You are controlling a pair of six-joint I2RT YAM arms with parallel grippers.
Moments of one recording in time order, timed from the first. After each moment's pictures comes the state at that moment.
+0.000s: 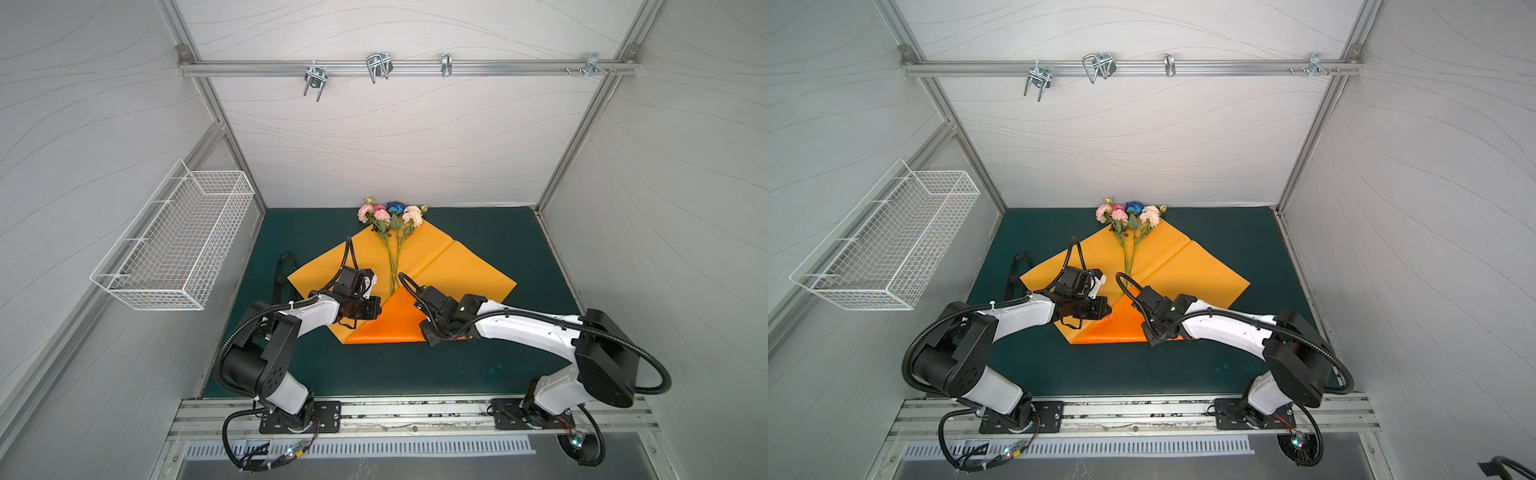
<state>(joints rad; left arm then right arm) -0.40 1.57 0.69 -0.17 0.40 -0.34 1.02 1.51 0.94 -0.65 0.10 0.45</state>
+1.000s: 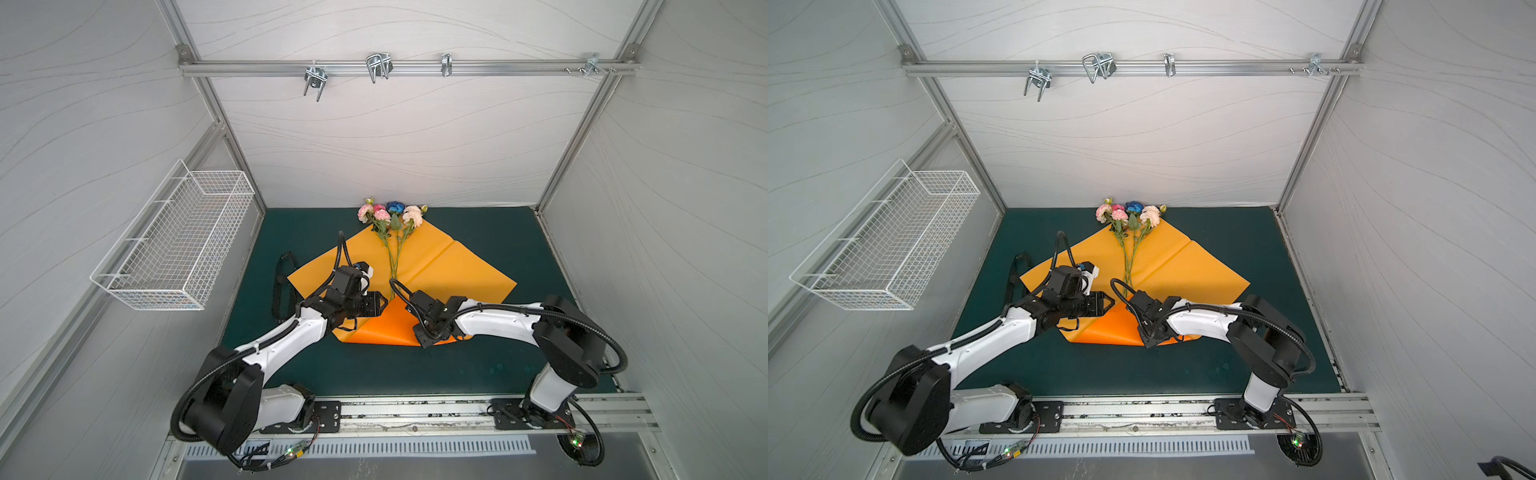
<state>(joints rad) -0.50 1.21 0.65 -0.26 0.28 -0.53 1.01 1.69 0.95 -0.55 0.10 0.45</state>
